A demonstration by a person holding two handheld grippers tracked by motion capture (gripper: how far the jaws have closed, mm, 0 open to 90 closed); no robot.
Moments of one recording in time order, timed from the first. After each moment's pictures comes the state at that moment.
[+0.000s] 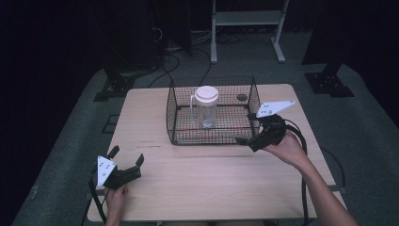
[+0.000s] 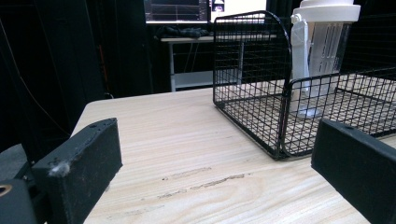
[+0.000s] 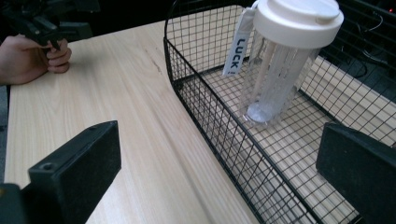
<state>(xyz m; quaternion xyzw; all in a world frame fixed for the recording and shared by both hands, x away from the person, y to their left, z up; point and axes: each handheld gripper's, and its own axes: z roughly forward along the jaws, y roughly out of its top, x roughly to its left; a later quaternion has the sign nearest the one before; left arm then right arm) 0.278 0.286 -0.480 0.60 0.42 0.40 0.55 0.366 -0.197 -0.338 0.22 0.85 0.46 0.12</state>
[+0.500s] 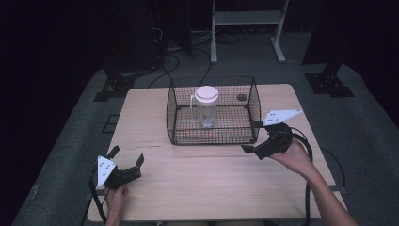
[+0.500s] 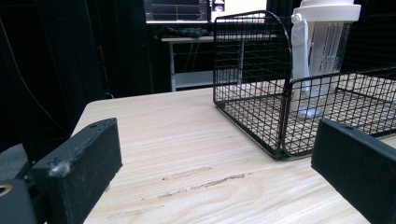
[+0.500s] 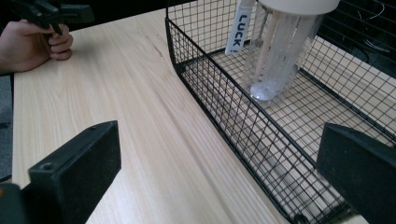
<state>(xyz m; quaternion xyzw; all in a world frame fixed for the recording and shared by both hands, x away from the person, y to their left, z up) 0.278 0.286 -0.480 0.60 0.42 0.40 0.55 0.351 -0.215 -0.353 0.24 0.85 0.45 0.12</state>
